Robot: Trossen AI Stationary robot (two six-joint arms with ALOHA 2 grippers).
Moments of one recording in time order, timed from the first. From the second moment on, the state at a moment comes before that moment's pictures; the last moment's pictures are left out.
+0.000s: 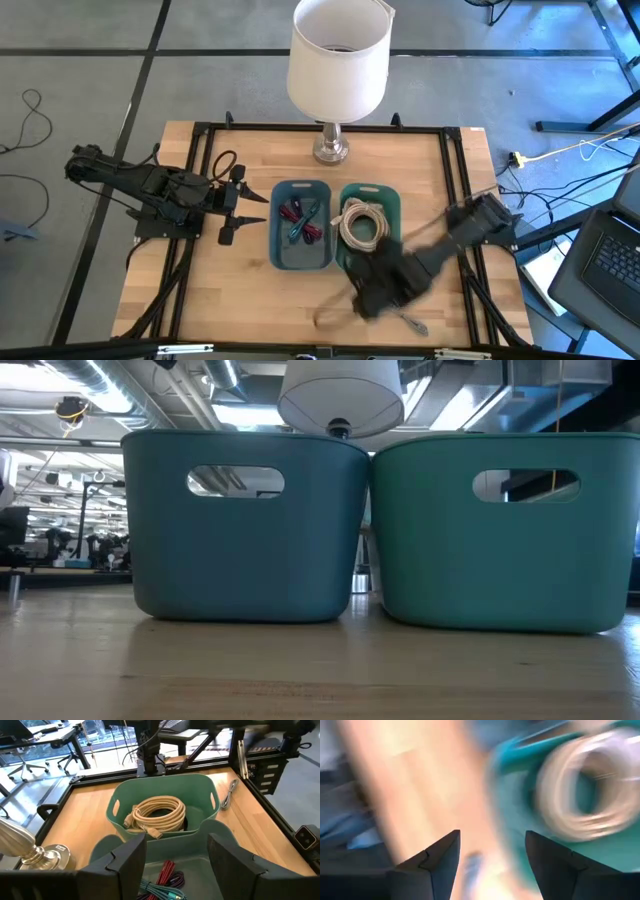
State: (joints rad) left arm -0.29 0.80 0.84 -0.41 -0.27 0.00; right arm 0.63 1.99 2.01 -1.47 0.29 0.99
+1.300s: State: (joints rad) left arm -0.29 0.80 0.84 -0.38 -0.27 0.04; right arm 0.94 2.02 1.40 -0.95 0.07 1.64
